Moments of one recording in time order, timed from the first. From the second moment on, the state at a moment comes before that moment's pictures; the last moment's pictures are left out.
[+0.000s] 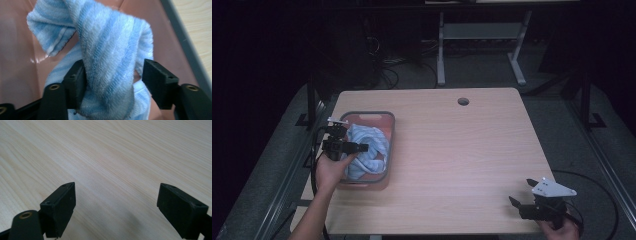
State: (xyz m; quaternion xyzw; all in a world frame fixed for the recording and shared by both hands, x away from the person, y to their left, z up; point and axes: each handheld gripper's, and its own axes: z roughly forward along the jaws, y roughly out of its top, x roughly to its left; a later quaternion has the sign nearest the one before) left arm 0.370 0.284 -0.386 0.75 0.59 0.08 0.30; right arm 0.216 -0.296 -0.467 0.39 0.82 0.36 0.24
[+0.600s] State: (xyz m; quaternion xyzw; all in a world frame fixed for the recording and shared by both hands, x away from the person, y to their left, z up) left arm 0.366 0.284 -0.388 0.76 0.57 0.08 0.29; right arm 0.216 -0.297 -0.466 0.39 0.81 0.36 0.24
